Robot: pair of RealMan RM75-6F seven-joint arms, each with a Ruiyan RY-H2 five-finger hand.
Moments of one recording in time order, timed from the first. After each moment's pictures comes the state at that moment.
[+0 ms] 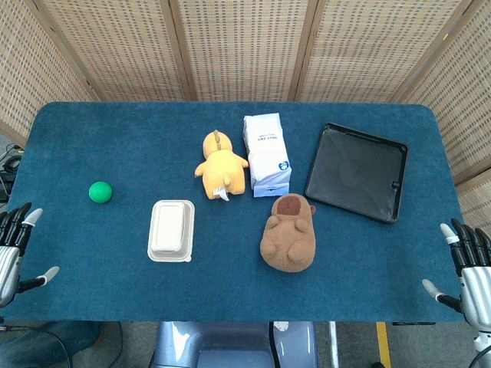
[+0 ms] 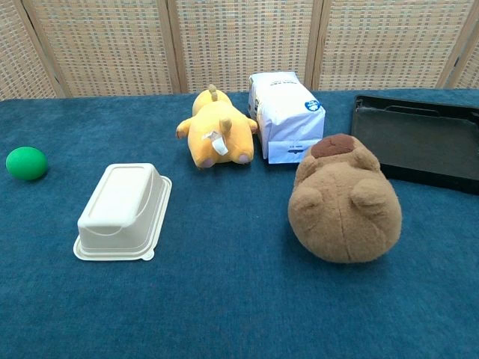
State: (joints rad) left arm -0.06 -1.01 -0.04 -1.85 1.54 1.54 0.14; right arm -0.02 -1.05 0.06 -1.69 -1.63 1.66 -0.03
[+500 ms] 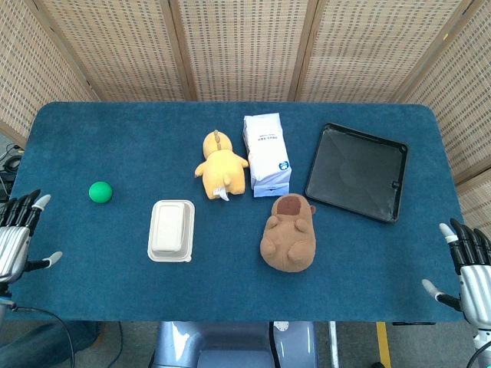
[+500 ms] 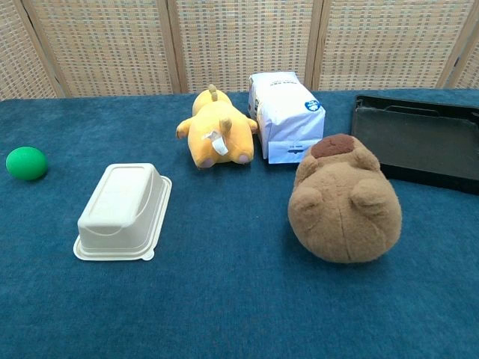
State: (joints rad) left arm -0.18 -1.05 -0.11 -1.70 1.41 1.35 0.10; right arm -0.01 -1.04 0.06 -1.70 -1.59 1.62 -0.03
